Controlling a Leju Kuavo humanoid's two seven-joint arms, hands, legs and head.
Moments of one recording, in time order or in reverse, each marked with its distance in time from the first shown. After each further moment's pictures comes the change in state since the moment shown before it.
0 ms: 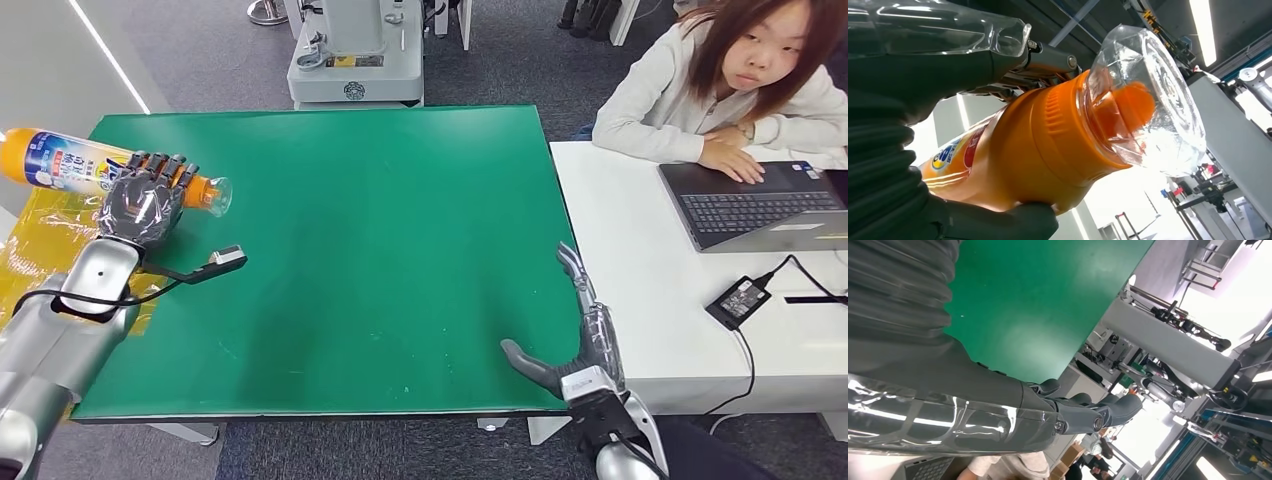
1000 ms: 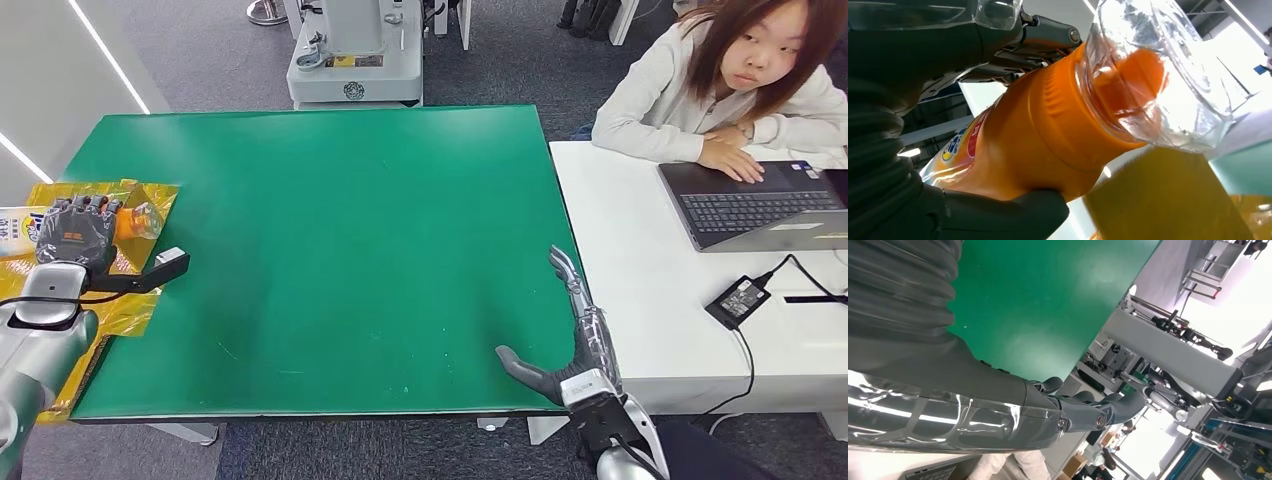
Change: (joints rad) left arm -0.054 0.007 0.164 0.410 0.026 -0.009 0.062; right arm 0.026 0.076 -0.064 -0.034 0.023 0.134 -0.005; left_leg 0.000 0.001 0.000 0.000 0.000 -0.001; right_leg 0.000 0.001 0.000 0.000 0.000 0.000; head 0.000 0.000
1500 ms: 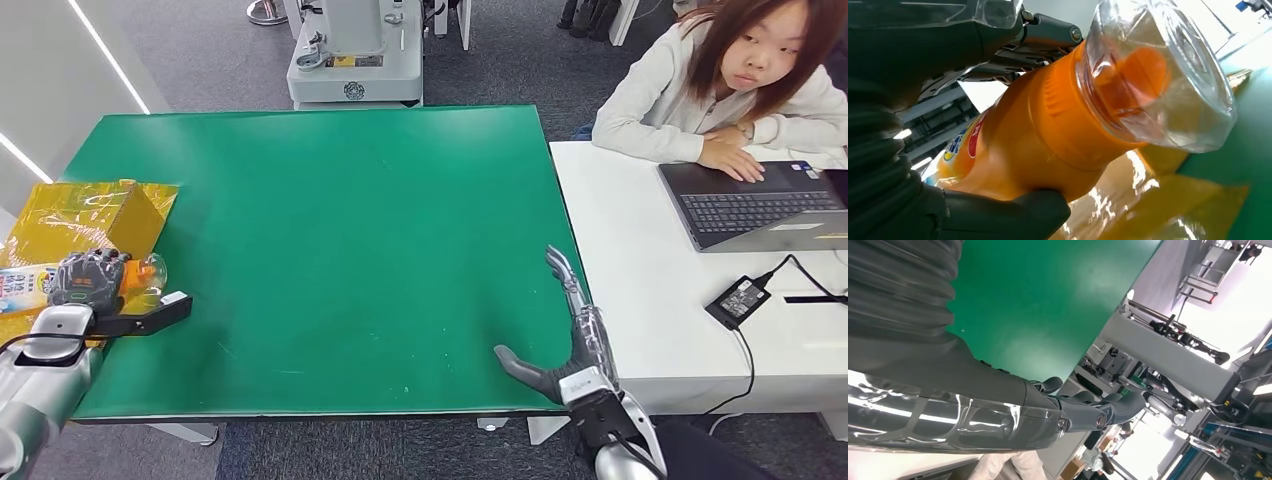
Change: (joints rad) left arm 0.104 0.002 0.048 0.046 0.035 -0.067 -0.049; right arm -0.017 0.000 -0.002 0.031 -0.011 0.014 -0.019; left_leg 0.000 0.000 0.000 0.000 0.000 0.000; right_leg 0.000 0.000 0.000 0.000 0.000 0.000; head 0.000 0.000
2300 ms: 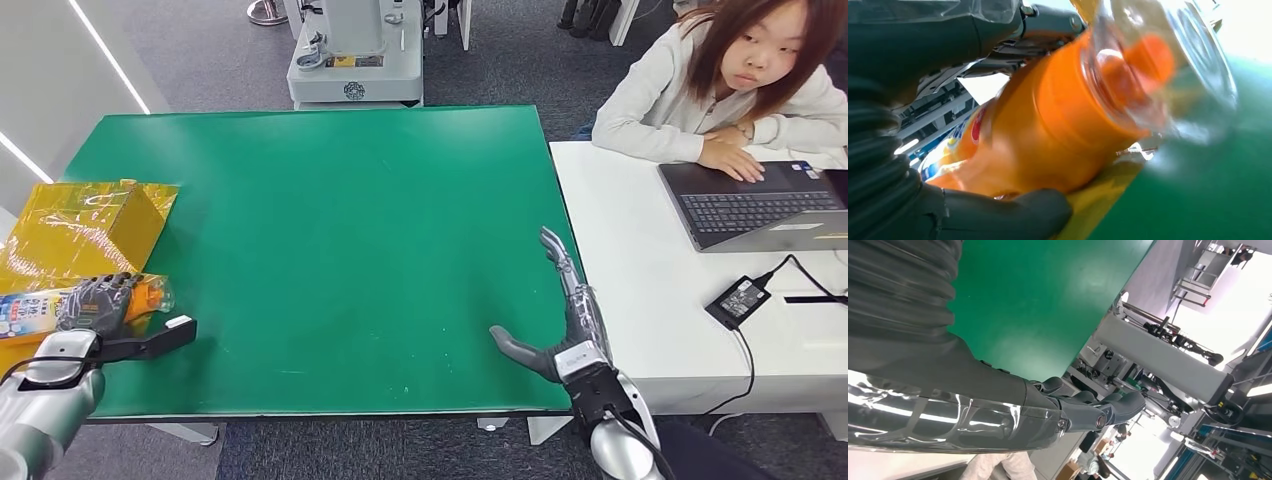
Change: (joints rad) left arm 0.071 -0.012 0.075 0.010 0.026 -0.010 -0.072; right arm -0.082 0.000 0.010 0.044 -0.021 0.015 0.026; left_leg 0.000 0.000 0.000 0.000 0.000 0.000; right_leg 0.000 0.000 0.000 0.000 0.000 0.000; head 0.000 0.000
